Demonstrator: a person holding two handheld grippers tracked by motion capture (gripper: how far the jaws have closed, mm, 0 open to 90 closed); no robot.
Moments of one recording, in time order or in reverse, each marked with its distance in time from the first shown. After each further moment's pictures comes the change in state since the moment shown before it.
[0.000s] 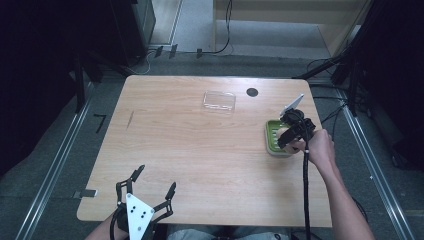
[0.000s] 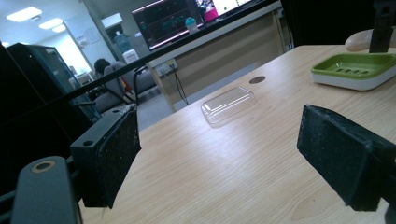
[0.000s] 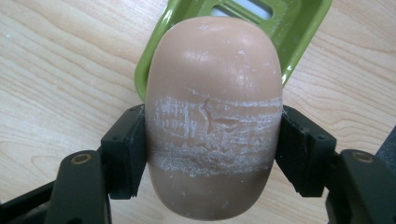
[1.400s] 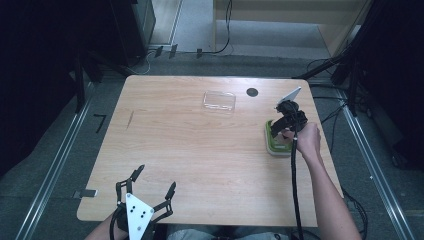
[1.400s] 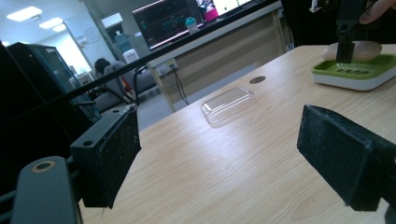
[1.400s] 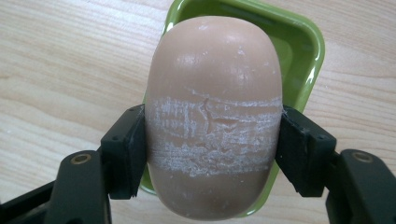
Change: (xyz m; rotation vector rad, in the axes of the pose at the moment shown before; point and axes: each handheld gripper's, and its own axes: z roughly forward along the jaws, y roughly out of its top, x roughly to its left) left arm 0.001 0.000 0.000 0.001 0.000 -0.001; right arm -0.011 0.037 0.025 -0.026 0.035 0.179
